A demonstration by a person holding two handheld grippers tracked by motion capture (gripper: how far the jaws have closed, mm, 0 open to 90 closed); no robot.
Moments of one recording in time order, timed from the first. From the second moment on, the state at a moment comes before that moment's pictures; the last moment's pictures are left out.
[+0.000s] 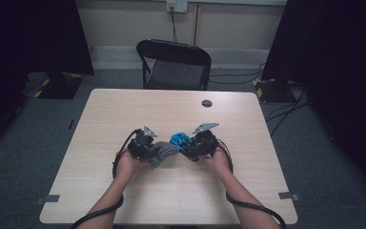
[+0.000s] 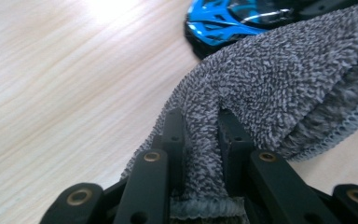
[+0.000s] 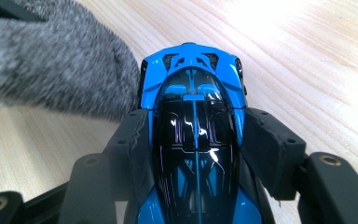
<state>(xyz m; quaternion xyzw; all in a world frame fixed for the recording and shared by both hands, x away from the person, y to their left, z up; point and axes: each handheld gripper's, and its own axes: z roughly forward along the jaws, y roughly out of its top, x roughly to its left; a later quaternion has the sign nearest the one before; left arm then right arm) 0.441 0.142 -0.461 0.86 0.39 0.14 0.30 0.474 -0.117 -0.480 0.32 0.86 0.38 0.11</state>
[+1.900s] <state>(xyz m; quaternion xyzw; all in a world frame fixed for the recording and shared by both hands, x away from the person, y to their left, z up) 0.361 0.107 -0.451 0.90 0.26 0.08 0.34 0.475 -0.117 -0.478 0.32 0.86 0.37 0.11</state>
